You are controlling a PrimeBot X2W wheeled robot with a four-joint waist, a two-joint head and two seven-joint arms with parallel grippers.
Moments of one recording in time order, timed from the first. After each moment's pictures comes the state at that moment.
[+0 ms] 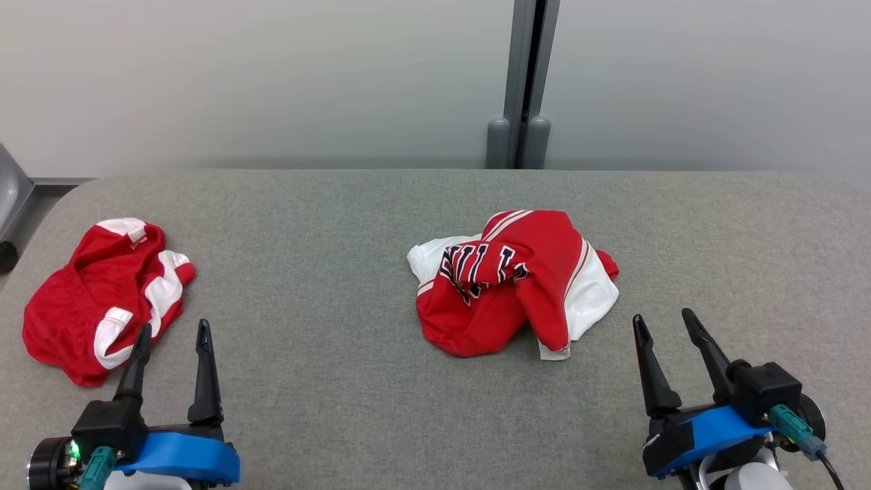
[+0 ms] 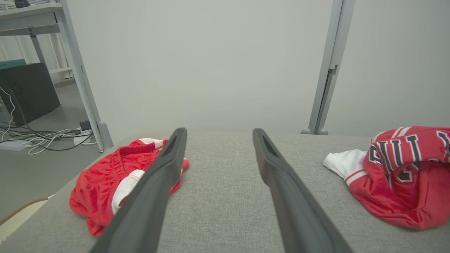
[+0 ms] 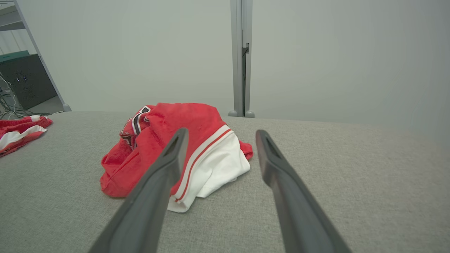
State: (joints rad) left arm -0.05 0.18 -0.01 0.25 -0.19 -0.05 -0.26; right arm -0.13 -0.05 0.02 0.34 0.10 0.13 -0.26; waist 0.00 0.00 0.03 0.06
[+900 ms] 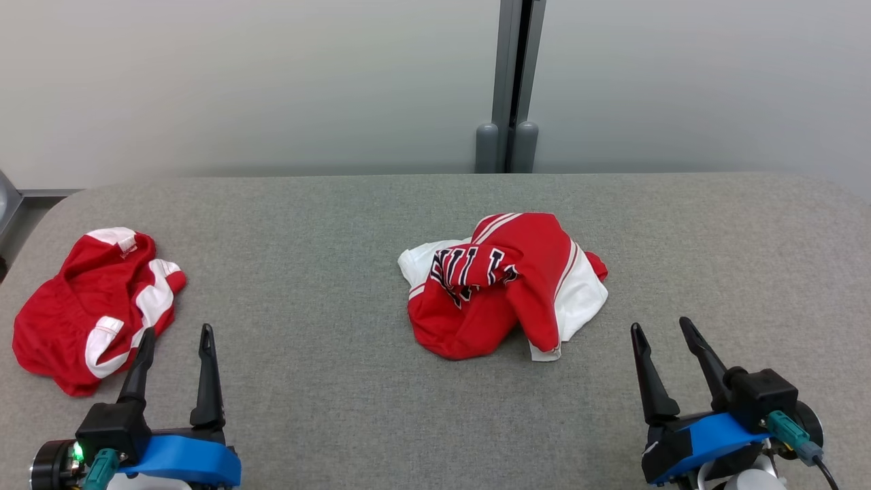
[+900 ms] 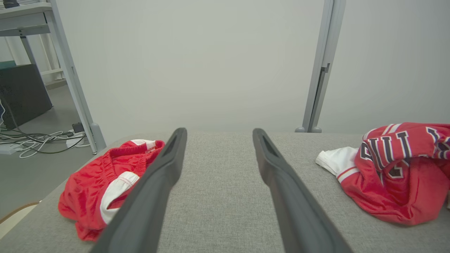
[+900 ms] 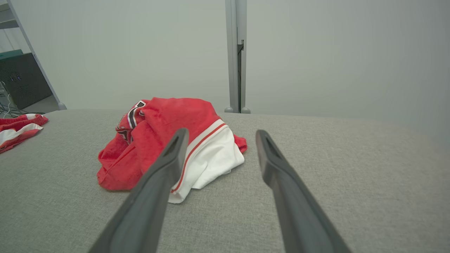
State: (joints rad) left arm -0.05 0.14 0.04 0.27 -0.13 -0.09 -0.26; right arm -0.12 -0.05 0.03 0.35 0.10 0.13 -0.26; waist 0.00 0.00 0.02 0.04
